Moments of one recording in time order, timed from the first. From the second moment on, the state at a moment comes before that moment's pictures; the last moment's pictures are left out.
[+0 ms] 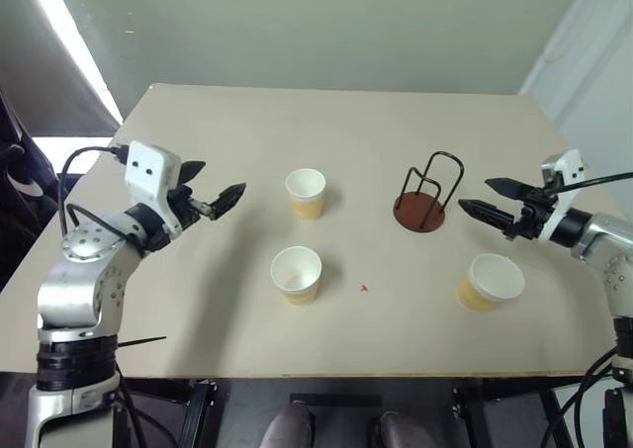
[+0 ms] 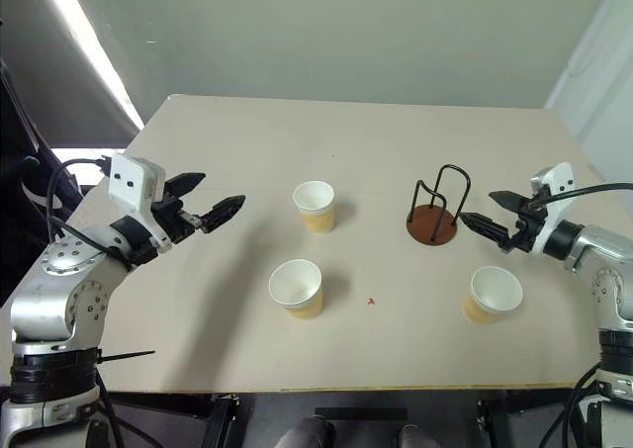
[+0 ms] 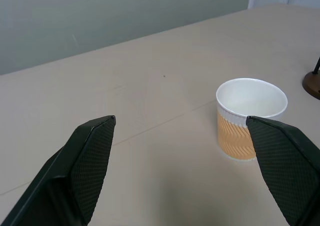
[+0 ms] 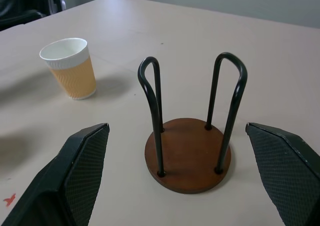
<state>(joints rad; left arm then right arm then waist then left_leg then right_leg) -0.44 0.68 0.27 -0.10 -0.43 0.52 -0.61 -0.47 -0.77 -0.26 0.07 0.52 0.58 0.90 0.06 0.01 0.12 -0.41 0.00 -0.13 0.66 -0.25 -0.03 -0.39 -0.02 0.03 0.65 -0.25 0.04</state>
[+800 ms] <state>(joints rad) -0.66 0.74 0.13 0.05 -0.47 0.54 -0.96 -0.40 -0.78 -0.25 -0.09 0.54 0.73 0.85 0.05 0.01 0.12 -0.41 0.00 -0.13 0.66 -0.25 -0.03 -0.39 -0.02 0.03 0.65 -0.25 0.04</state>
